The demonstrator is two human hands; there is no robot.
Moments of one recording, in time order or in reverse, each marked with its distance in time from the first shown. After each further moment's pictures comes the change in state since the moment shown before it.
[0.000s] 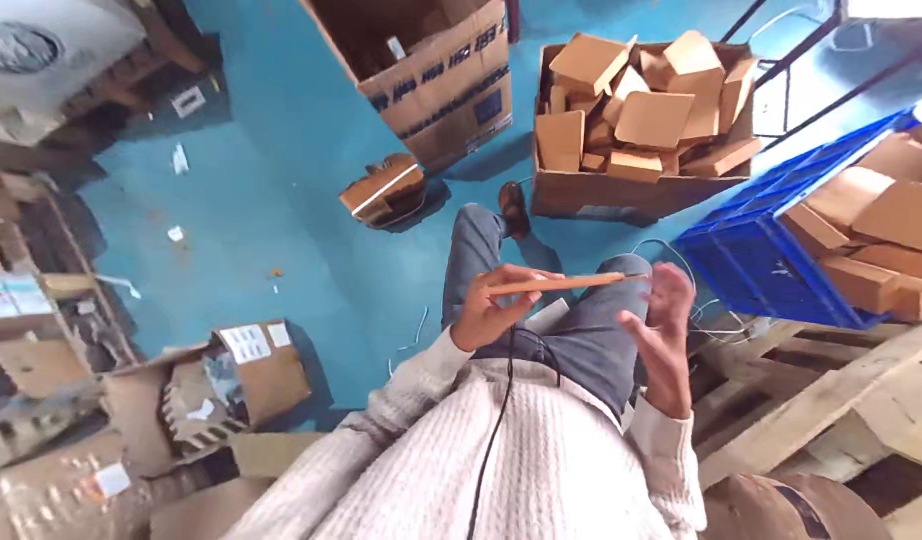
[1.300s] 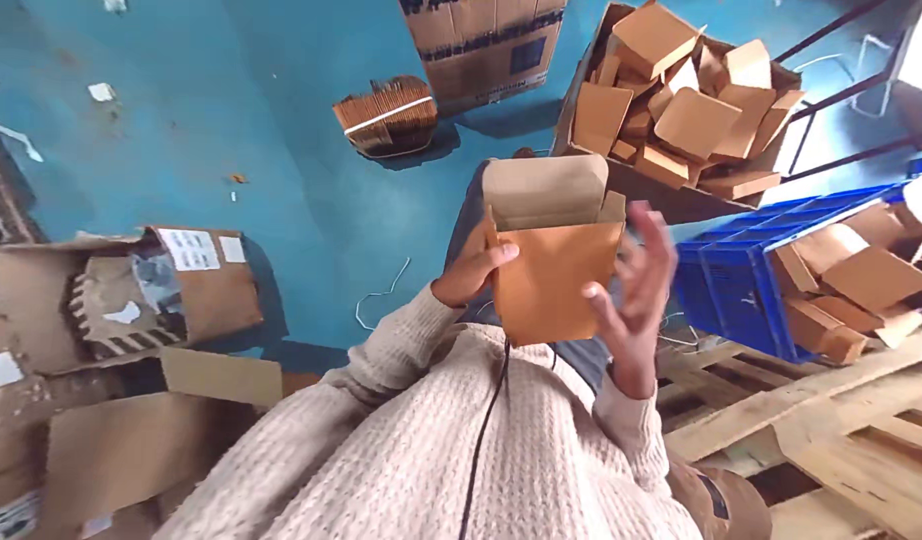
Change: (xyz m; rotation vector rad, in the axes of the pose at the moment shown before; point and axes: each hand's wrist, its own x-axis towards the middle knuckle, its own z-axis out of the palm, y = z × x) left_hand -0.025 0.029 -0.031 -0.292 0.289 -0.401; right_hand 0.024 -0.066 0.082 -0.145 -0.207 -0.321
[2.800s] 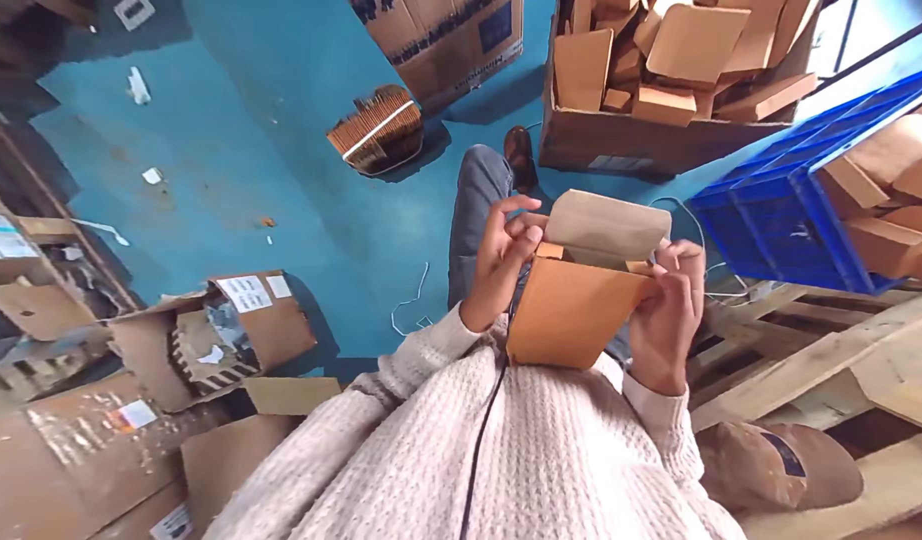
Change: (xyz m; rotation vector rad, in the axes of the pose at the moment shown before) left_hand -0.002 -0.012 0.047 0.255 -0.075 0.124; right_hand -0.057 0.005 -0.019 0.564 0.394 0.419
